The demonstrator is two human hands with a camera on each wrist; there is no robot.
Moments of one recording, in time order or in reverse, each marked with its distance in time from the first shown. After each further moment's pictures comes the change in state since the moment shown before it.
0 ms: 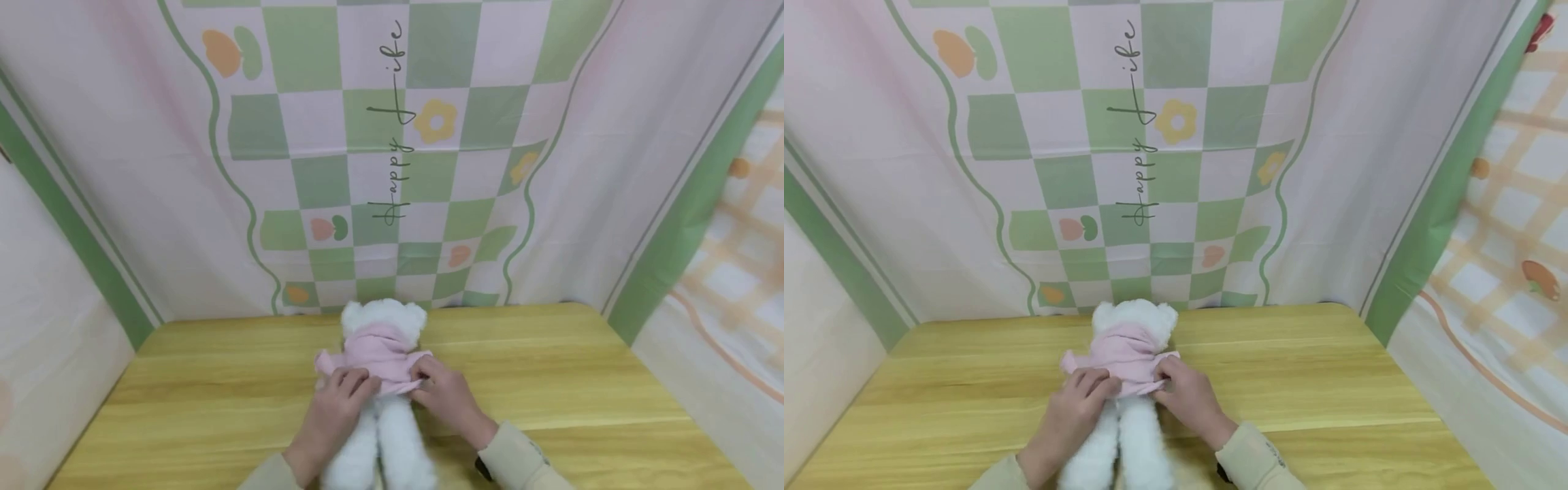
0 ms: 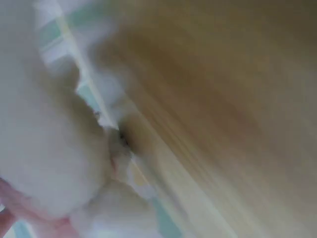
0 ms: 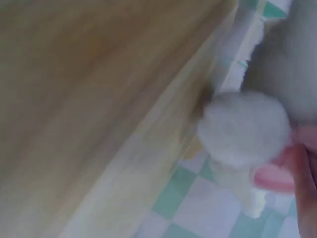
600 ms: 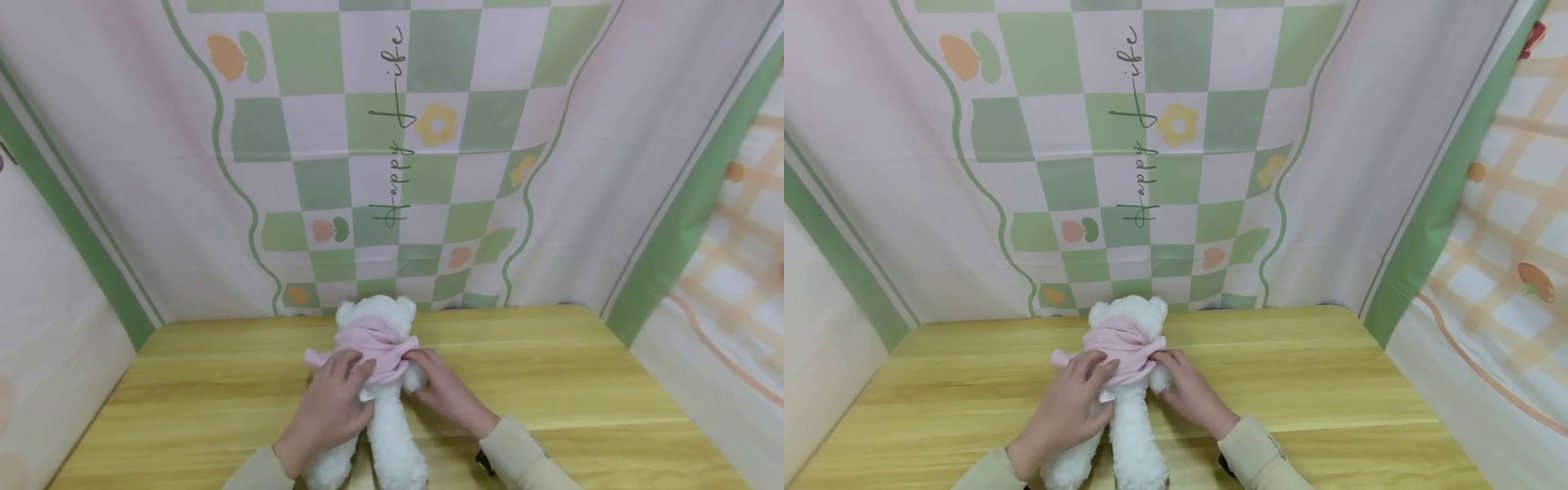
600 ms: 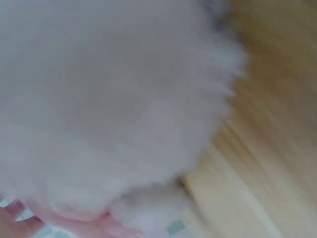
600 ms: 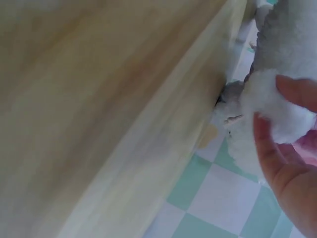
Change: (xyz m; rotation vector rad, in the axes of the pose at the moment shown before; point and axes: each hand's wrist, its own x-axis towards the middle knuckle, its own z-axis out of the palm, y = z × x) left_hand 0.004 -0.012 -0.006 -0.085 -0.260 -0.113; right_hand 0.002 0.009 -0.003 0.079 -0.336 0.238
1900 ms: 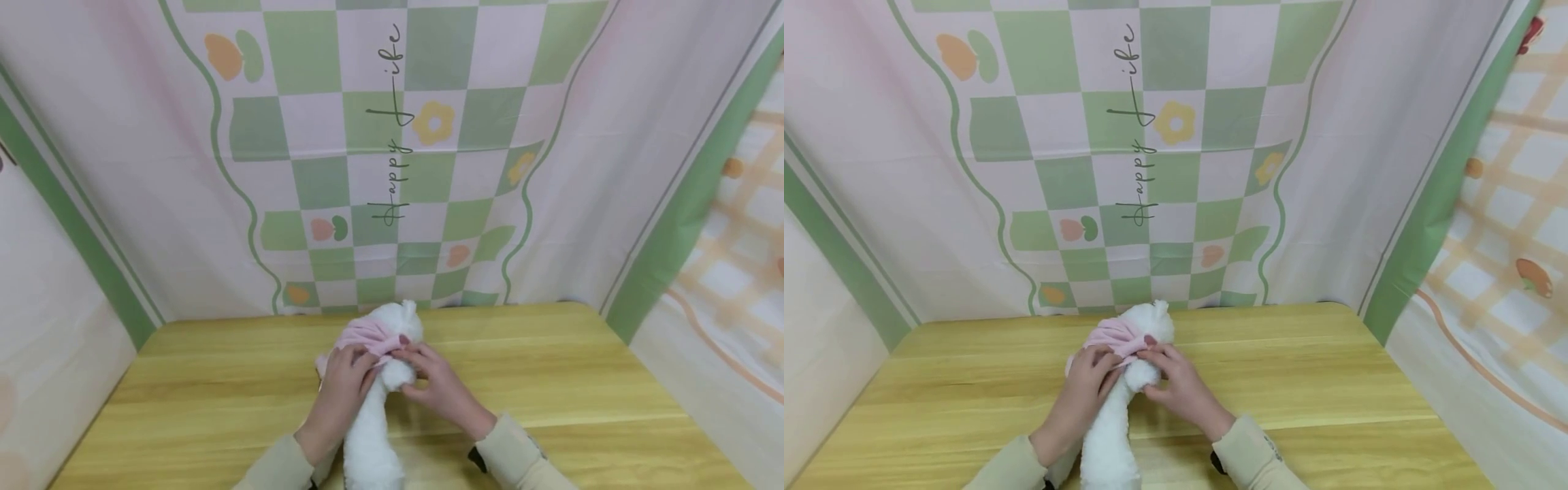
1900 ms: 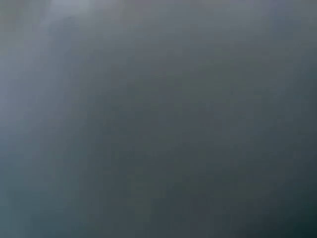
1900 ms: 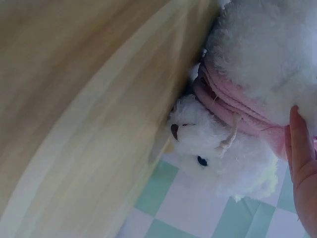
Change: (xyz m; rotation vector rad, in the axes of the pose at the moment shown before) left_hand 0.019 0.014 0.018 -0.164 0.181 -0.118; right_hand 0.008 -0.020 -0.008 0.224 0.044 -0.023
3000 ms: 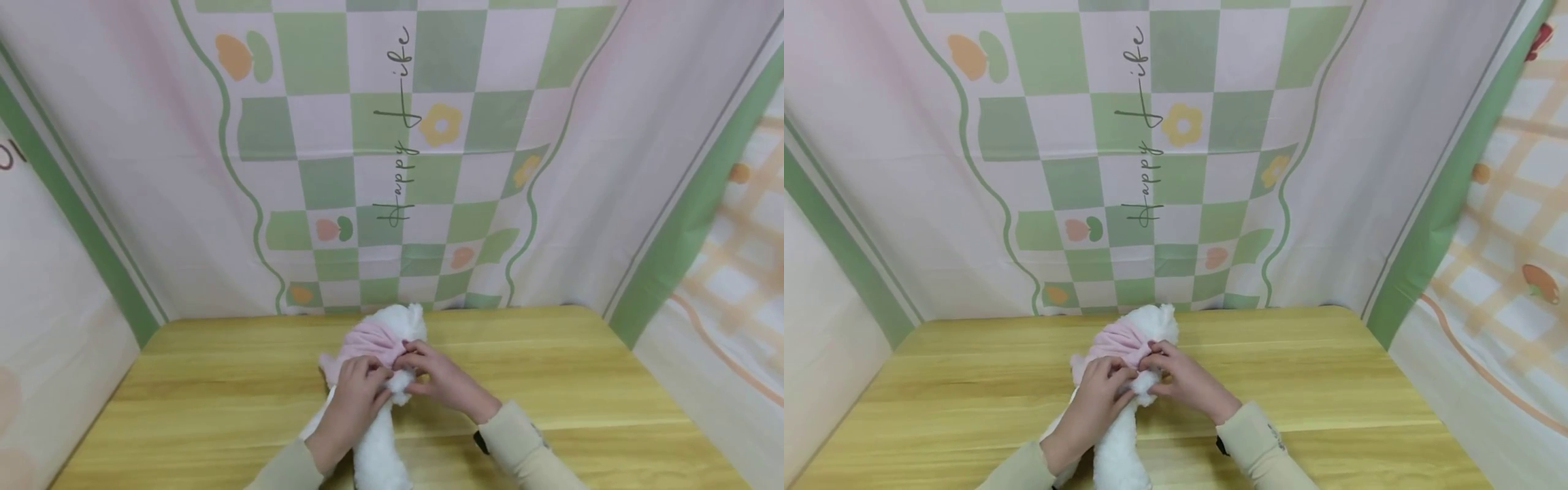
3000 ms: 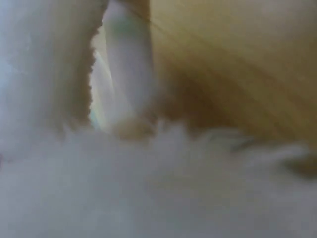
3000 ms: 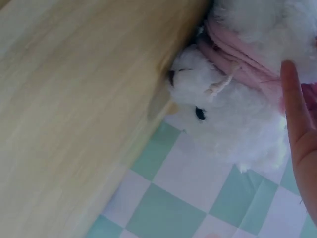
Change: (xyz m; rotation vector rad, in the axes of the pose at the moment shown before) left_hand -0.010 0.009 0.003 -0.004 -0.128 -0.017; right_hand 0.015 0.015 -0.013 -0.099 -0.222 -0.151
